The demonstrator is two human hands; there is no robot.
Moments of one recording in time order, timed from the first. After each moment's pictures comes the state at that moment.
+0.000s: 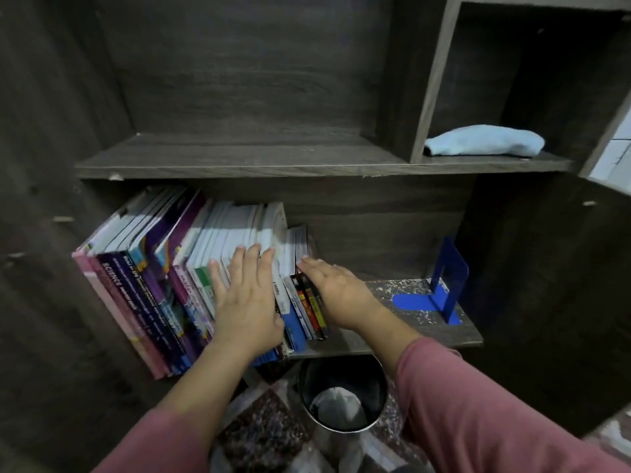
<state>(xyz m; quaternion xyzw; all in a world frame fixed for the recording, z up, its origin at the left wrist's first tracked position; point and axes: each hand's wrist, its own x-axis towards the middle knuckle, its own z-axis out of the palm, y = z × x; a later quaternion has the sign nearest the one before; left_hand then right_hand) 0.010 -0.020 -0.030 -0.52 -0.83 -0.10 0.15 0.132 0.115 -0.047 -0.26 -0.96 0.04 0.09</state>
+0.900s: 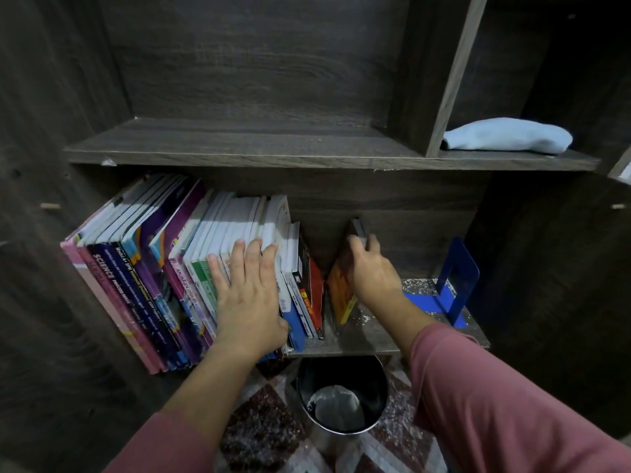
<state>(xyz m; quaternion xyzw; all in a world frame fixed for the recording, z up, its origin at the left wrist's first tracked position) 0.014 -0.014 -0.033 -0.50 -0.85 -0.05 0.15 0.140 0.149 -0.037 -0.49 -0.86 0.07 0.13</state>
